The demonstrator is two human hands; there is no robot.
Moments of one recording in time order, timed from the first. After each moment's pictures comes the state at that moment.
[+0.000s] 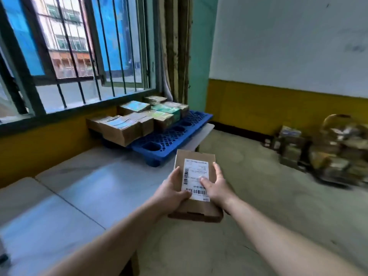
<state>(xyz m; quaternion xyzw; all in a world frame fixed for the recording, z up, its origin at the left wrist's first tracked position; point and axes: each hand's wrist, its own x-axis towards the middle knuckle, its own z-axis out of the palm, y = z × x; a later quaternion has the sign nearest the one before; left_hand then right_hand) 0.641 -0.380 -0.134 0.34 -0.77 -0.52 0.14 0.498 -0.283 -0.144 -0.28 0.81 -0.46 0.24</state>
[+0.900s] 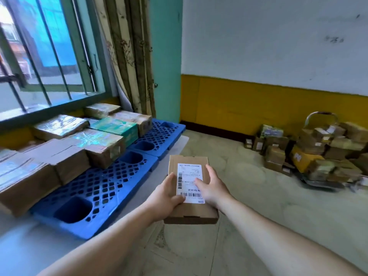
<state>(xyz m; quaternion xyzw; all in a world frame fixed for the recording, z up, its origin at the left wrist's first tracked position) 0.288 -0.552 -0.149 0.30 -0.84 -0.46 0.05 0.148 -0.447 -0.170 -0.22 0.85 -0.43 0.20</state>
